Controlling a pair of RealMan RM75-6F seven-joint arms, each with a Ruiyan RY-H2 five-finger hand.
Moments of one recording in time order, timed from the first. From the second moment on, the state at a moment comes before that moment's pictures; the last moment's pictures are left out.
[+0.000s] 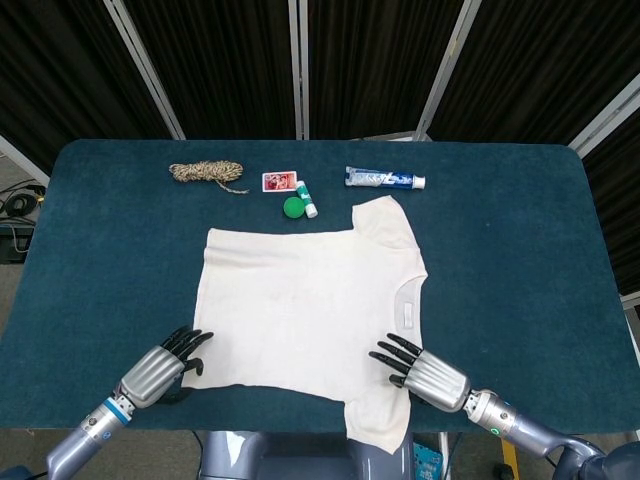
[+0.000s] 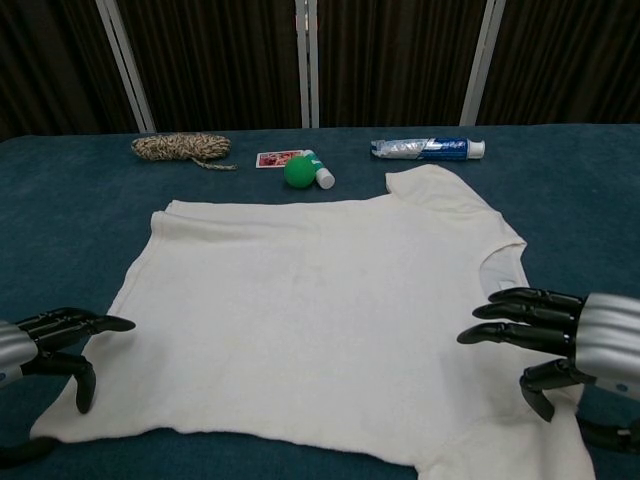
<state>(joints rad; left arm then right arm) -0.33 -1.57 0.21 -1.09 1.84 1.26 -0.17 0.48 -1.63 -0.28 -0.86 -2.02 1.50 0.19</state>
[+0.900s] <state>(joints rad) -0.35 -1.60 0.19 -1.13 1.77 1.24 -0.21 0.49 -1.62 -0.28 -0.88 -2.02 1.50 0.19</state>
